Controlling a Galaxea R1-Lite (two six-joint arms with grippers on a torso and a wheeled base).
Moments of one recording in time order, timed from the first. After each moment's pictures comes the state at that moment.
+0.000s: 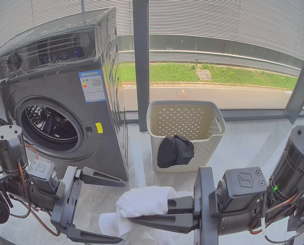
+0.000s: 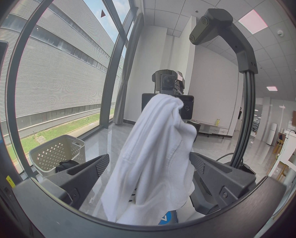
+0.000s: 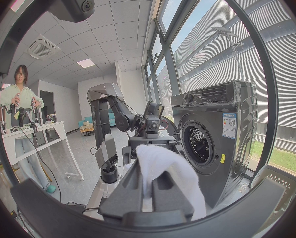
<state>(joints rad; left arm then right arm) -0.44 1.38 -0.42 -0.67 -1.10 0.27 1.09 1.57 -0.64 -0.89 0.35 -0.06</state>
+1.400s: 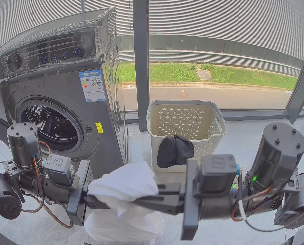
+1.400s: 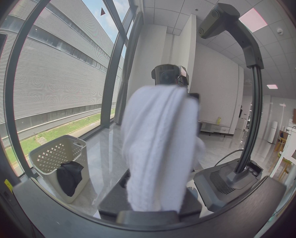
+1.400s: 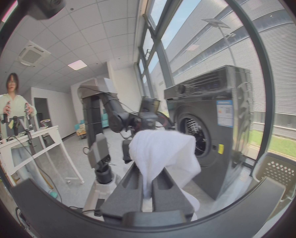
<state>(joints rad) -0.45 1.50 -0.45 -0.77 -1.08 0.27 1.03 1.66 -0.68 -0.89 0.36 0.01</state>
